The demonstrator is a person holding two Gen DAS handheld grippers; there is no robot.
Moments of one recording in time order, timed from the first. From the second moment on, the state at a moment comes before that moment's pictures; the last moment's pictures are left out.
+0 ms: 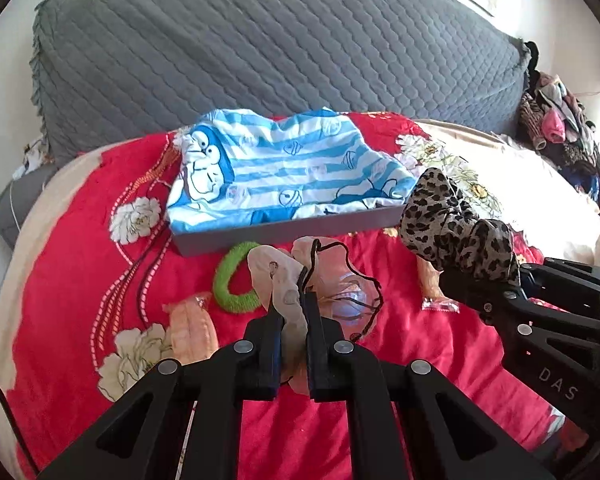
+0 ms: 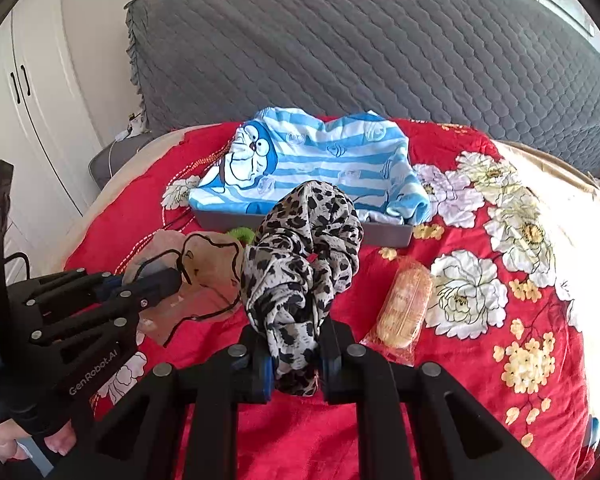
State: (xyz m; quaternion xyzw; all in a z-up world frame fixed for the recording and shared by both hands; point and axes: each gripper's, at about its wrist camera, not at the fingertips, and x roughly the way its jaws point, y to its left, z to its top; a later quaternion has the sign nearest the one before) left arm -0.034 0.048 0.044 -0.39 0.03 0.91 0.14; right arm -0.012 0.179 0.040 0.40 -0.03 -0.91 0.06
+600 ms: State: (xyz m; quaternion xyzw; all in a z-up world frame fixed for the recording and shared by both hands) left arm -0.042 0.040 0.067 -0.38 0.01 0.92 0.12; right arm -0.014 0.179 0.070 0.37 -0.03 -0.93 0.06
